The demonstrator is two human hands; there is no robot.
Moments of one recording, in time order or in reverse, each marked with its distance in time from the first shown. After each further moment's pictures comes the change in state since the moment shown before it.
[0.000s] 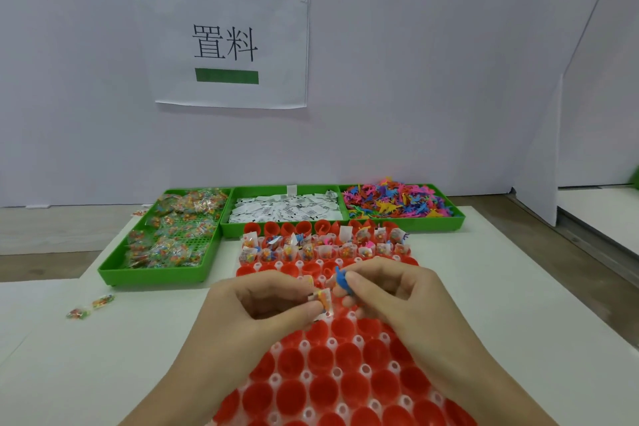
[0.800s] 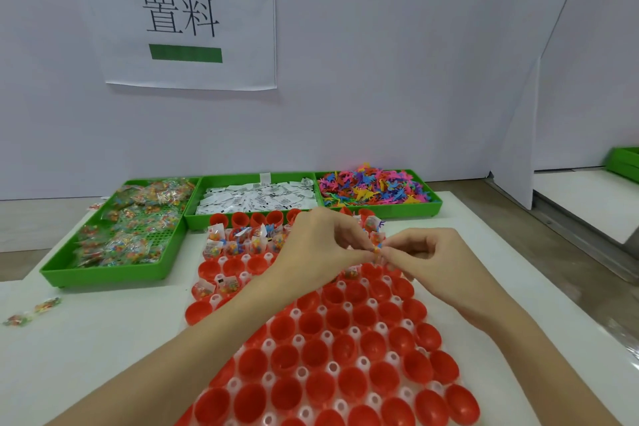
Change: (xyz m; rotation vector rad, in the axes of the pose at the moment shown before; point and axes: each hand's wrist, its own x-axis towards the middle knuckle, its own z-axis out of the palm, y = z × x) left_hand 0.114 -0.016 0.087 0.528 -0.213 0.278; right_hand 0.039 0.026 -0.096 -0.374 0.107 0.004
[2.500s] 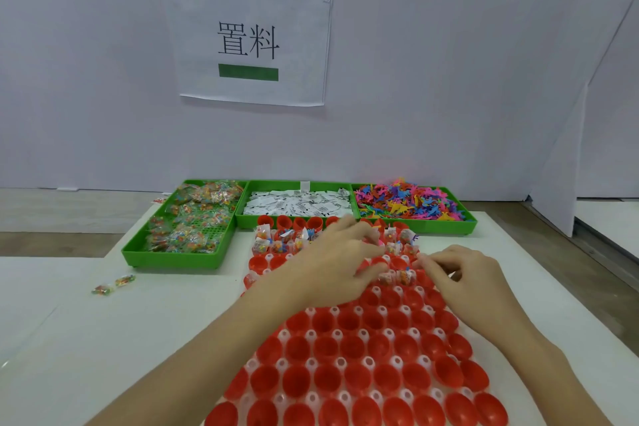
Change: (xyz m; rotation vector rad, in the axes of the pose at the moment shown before) left_hand -0.026 -0.010 -0.033 0.587 -0.164 0.275; right_hand -0.003 0.005 0.010 -0.484 0.180 -0.157
